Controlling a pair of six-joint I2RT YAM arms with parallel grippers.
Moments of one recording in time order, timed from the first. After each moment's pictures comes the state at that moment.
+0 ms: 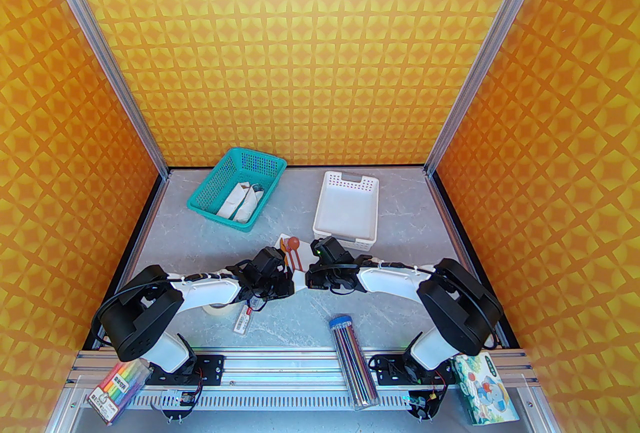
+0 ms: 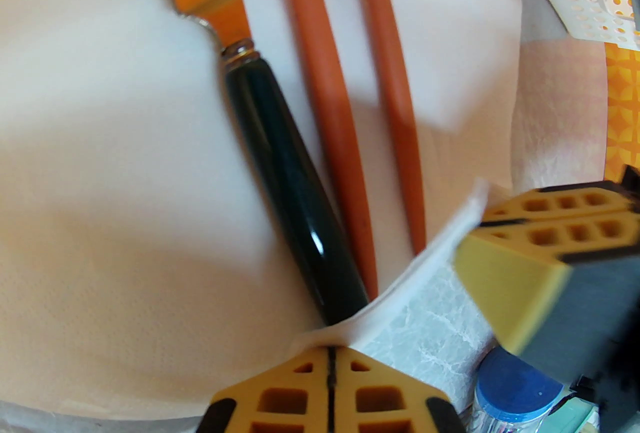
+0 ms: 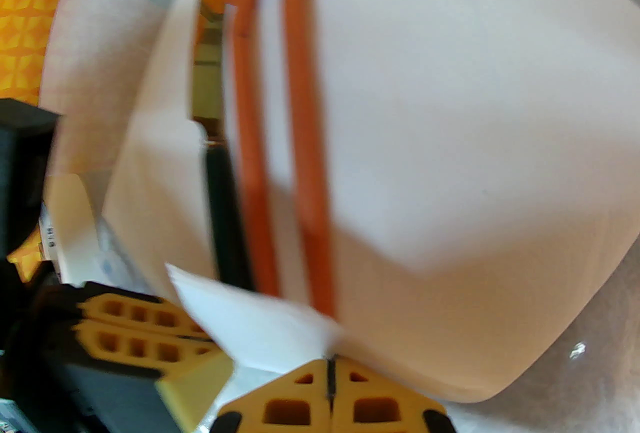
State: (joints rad) left arm -0.79 1.59 0.66 -0.04 0.28 -0.89; right arm 0.72 1.58 0.75 -0.15 -0.27 0.70
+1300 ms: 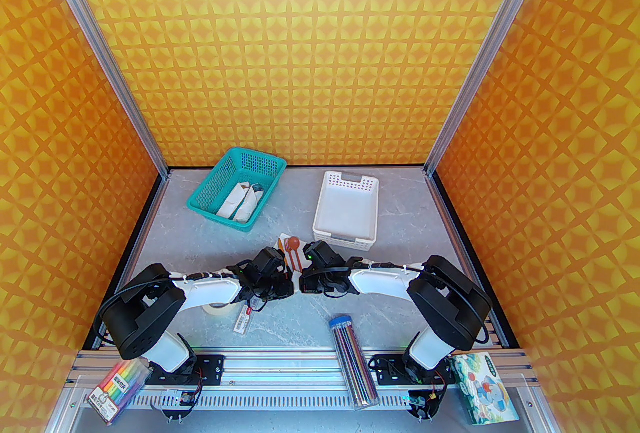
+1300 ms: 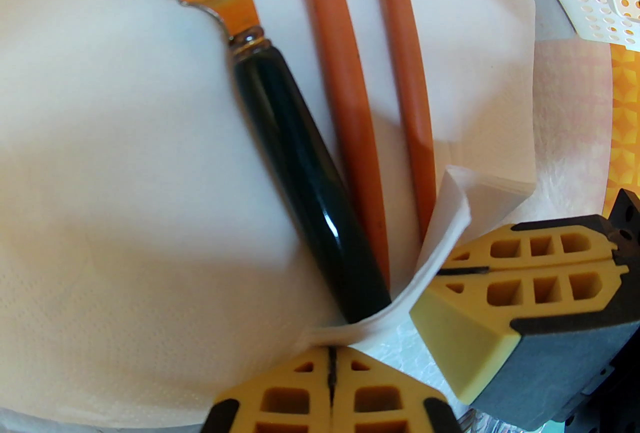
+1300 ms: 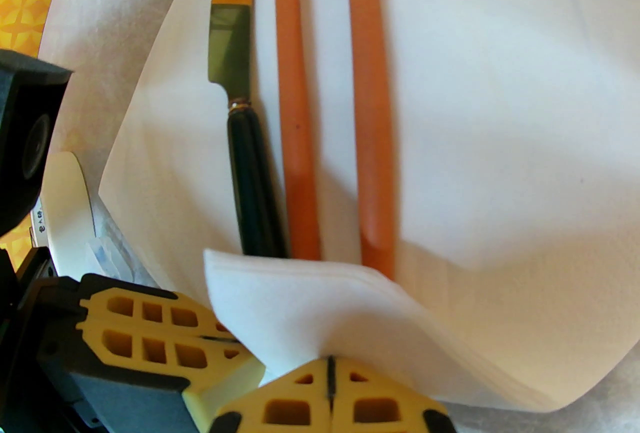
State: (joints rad) left arm -0.79 1.60 0.66 -0.04 0.28 -0.89; right arm 0.79 1.65 0.78 -0.15 -0.24 0.72
